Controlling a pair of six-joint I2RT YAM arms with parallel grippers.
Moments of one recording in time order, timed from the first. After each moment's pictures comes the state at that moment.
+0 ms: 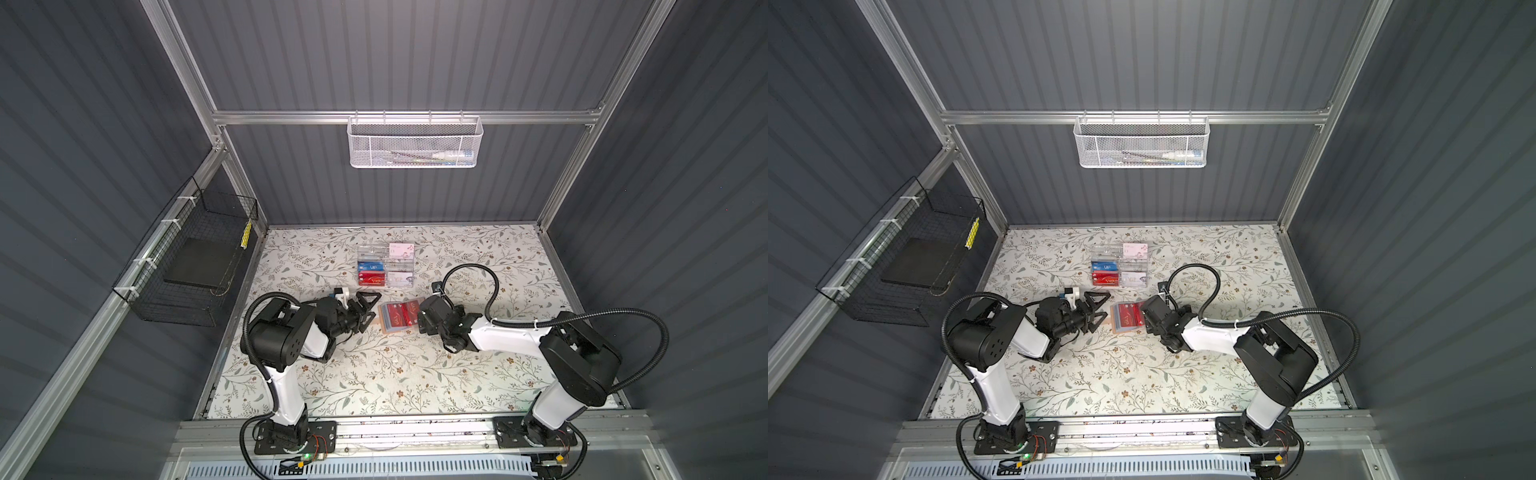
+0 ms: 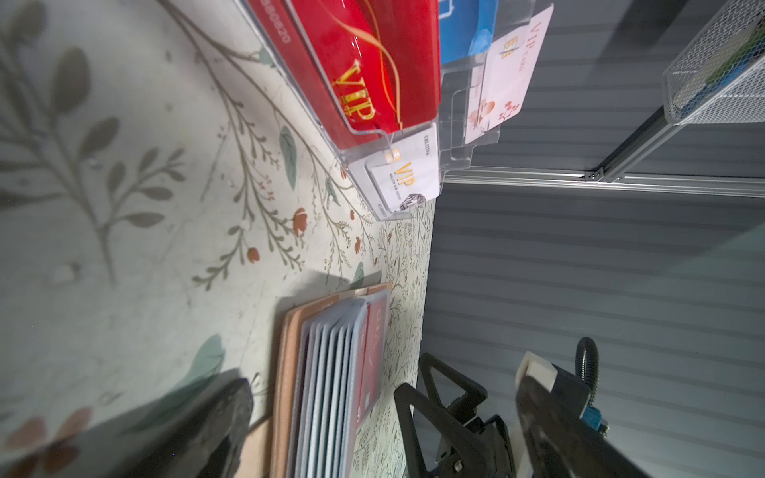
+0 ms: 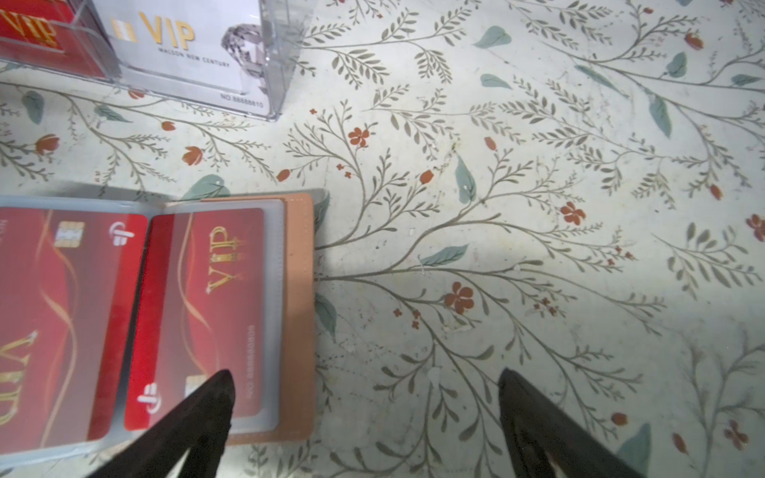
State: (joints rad) left arm -0.31 1.88 0.43 1.14 0.60 -1.34; right arm 0.82 1.65 0.81 -0.10 0.52 0.48
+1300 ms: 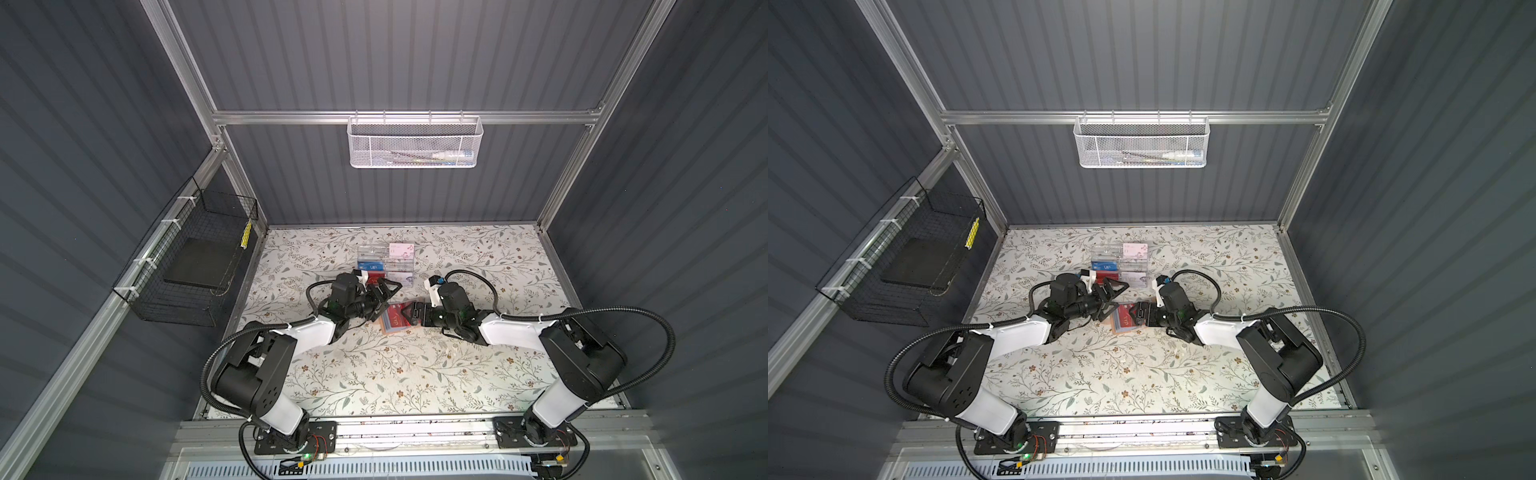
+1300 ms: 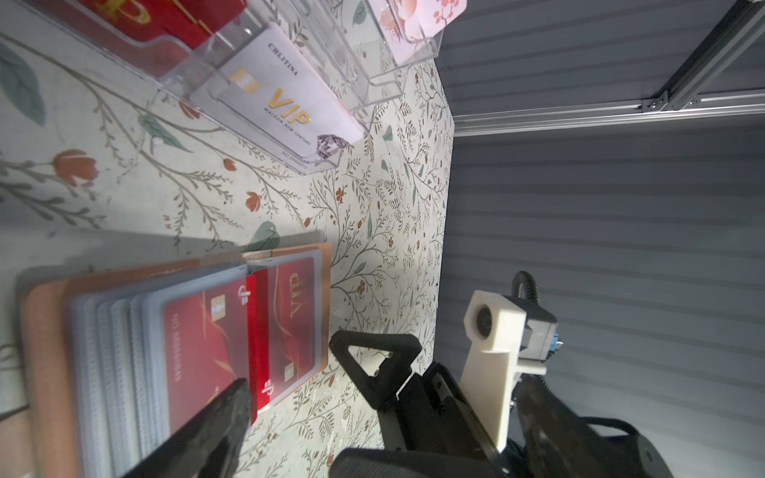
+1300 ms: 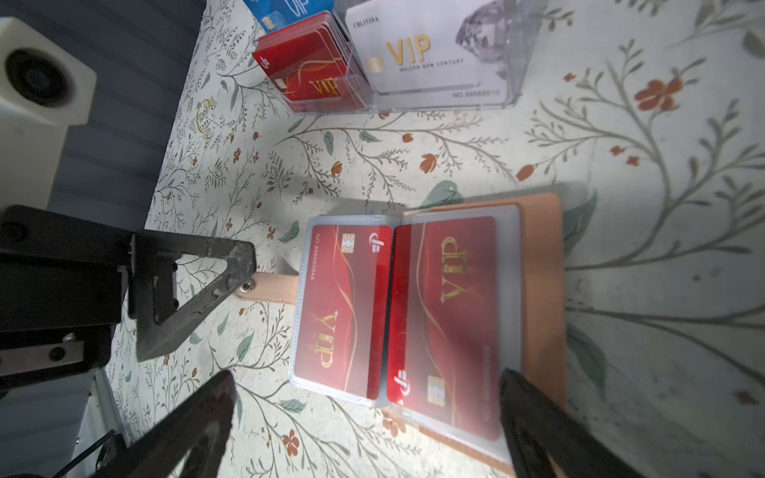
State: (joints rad) left arm -0.49 1.59 0.71 0.44 0.51 -1.21; right arm 0.66 1.67 0.74 0.27 -0.23 0.66
